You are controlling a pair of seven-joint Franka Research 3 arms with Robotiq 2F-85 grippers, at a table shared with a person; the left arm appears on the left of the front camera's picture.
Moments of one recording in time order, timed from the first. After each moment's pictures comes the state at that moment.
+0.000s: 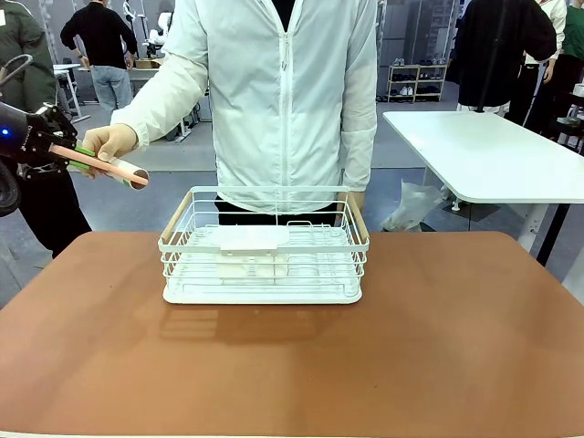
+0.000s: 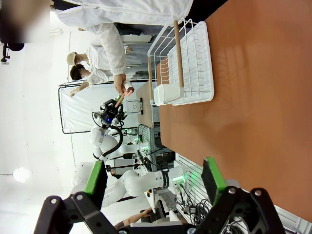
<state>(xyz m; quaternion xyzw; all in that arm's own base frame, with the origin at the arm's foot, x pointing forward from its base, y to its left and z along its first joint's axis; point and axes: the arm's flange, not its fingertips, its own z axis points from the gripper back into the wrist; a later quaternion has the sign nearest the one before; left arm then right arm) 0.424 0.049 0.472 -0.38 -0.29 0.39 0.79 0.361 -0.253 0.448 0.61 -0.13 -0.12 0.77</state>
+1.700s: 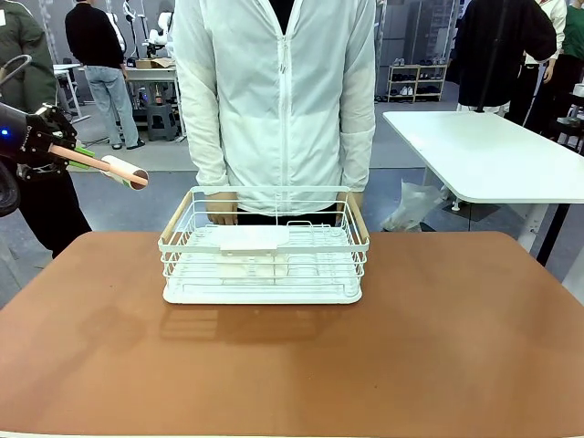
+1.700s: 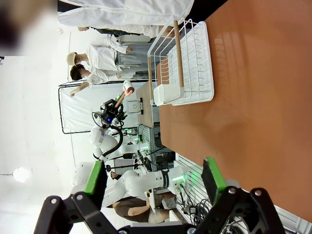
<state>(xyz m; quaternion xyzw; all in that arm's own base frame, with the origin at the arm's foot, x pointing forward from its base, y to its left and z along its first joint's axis) 0.424 0.050 0.471 -0.38 -0.29 0.39 0.79 0.361 -0.253 0.448 0.61 -0.13 -0.12 0.77</state>
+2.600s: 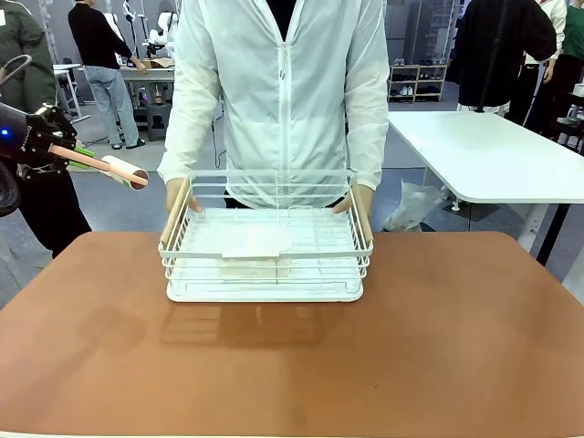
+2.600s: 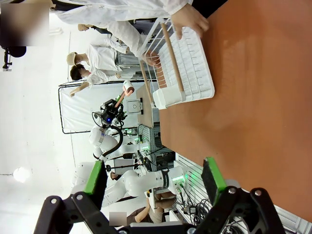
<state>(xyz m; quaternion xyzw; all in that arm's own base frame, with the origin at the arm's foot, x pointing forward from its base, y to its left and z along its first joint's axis) 0.424 0.050 0.471 -0.38 -0.29 0.39 0.79 0.361 -0.253 0.448 0.61 -0.13 -0.12 0.77</state>
